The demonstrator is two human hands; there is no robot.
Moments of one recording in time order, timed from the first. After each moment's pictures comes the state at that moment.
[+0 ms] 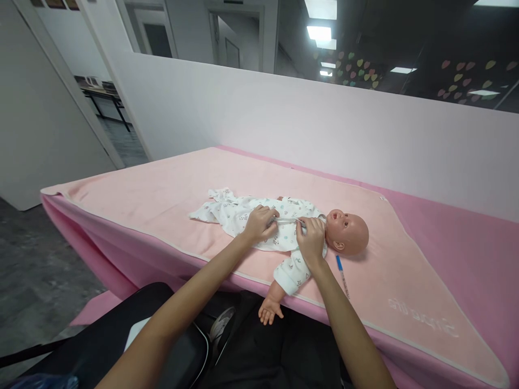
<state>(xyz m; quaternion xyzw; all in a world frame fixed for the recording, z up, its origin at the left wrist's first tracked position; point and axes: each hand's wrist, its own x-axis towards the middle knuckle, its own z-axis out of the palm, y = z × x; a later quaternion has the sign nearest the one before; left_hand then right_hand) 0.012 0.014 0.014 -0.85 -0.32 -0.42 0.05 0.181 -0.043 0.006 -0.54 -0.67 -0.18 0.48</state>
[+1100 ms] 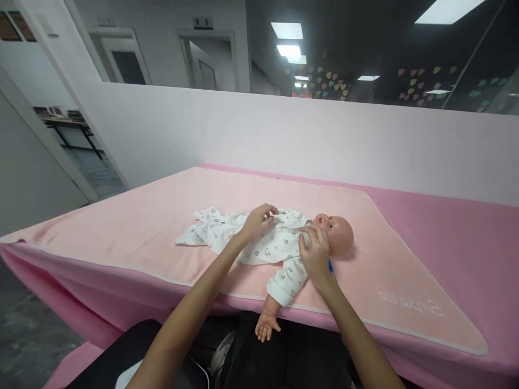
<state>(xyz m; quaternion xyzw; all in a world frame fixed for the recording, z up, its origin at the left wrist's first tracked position) 0.035 0.038 0.058 -0.85 -0.33 -0.39 -0.15 0.197 -0.078 0.024 -0.55 -0.62 -0.19 0.53</state>
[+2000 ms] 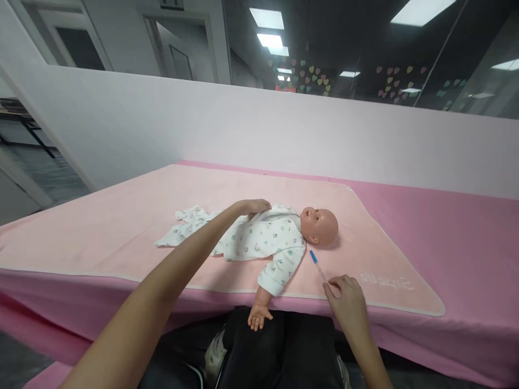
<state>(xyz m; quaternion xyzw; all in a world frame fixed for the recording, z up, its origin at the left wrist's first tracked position) 0.069 0.091 0.087 -0.90 -0.41 0.05 -0.15 0.254 -0.207 -0.037 -0.76 -0.57 -0.12 0.30</state>
